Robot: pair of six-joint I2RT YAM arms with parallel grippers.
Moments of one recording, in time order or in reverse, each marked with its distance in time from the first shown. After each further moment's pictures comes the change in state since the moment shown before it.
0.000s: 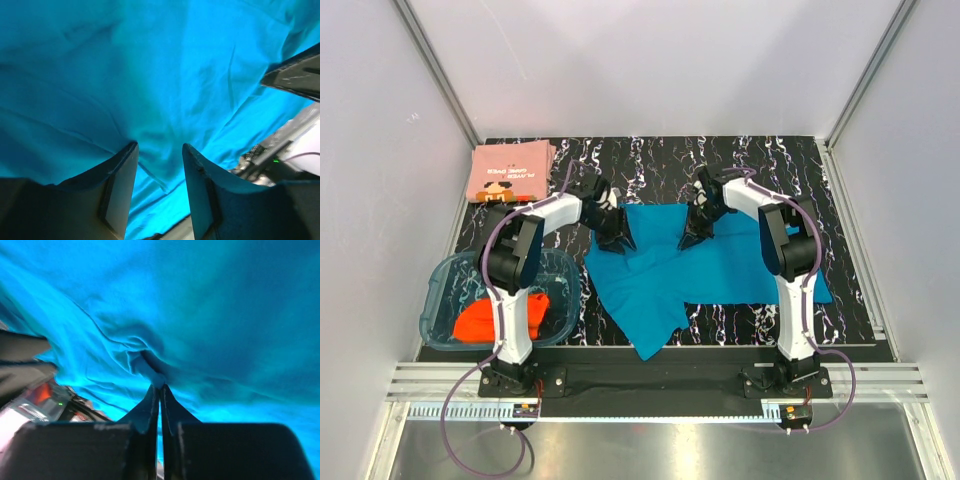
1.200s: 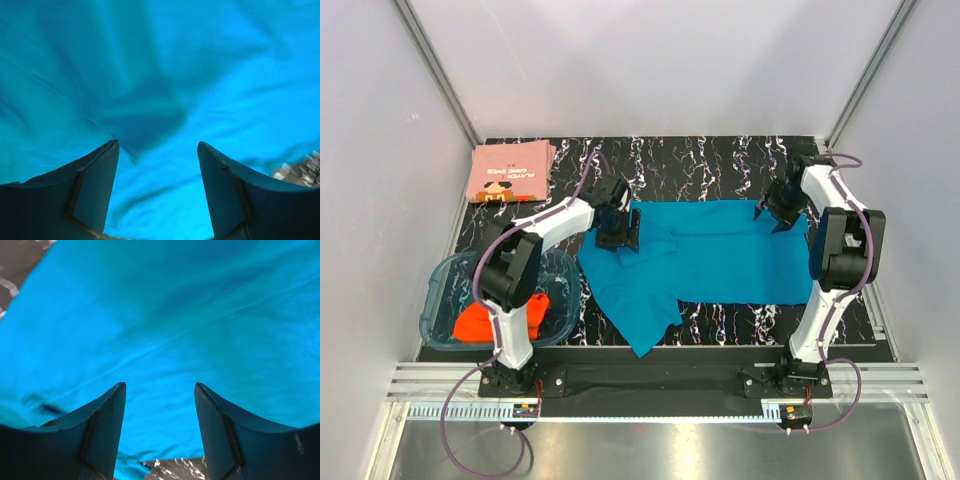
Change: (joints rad) left arm -0.145 -0.141 -0.011 -0.064 -0.356 0.094; right arm -0.413 -0.212 -0.008 -0.148 0.401 0.054
